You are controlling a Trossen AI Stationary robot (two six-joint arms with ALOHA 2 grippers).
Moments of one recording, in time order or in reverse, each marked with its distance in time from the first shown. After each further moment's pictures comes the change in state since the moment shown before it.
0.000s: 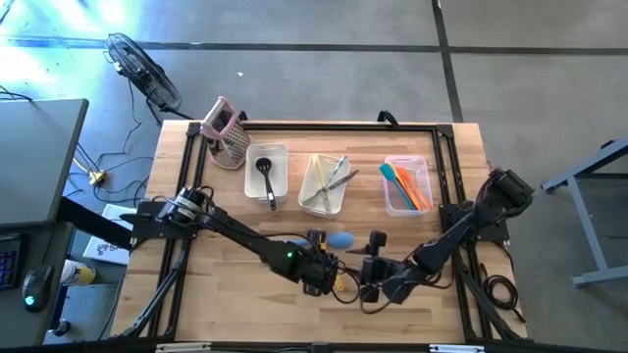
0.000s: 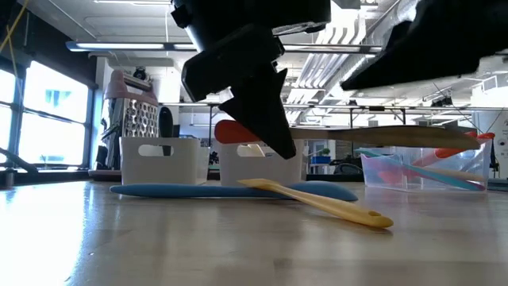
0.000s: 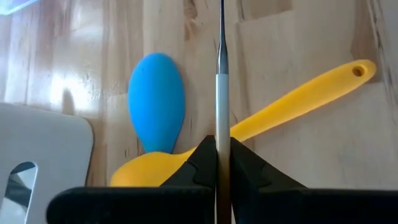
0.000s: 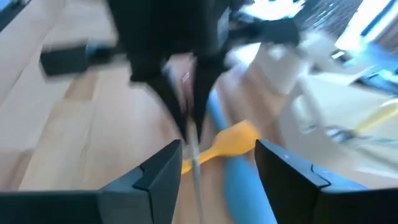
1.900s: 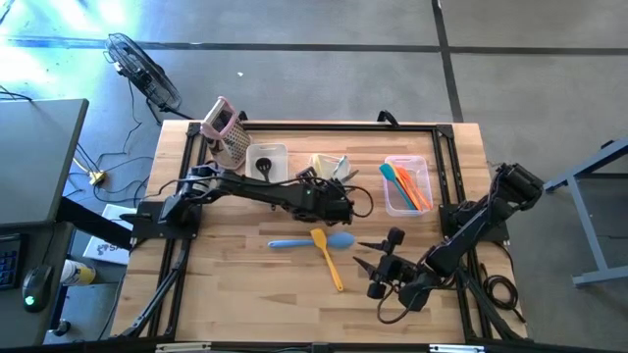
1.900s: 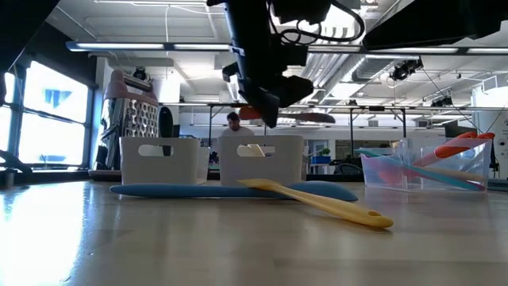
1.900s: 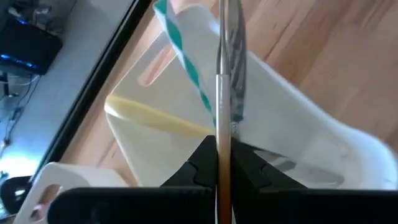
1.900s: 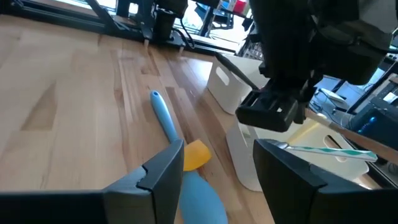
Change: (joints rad) left arm 0.334 0.013 0.211 -0.351 -0.264 -0.313; right arm 0.098 -0.100 -0.002 -0.096 0.296 0.026
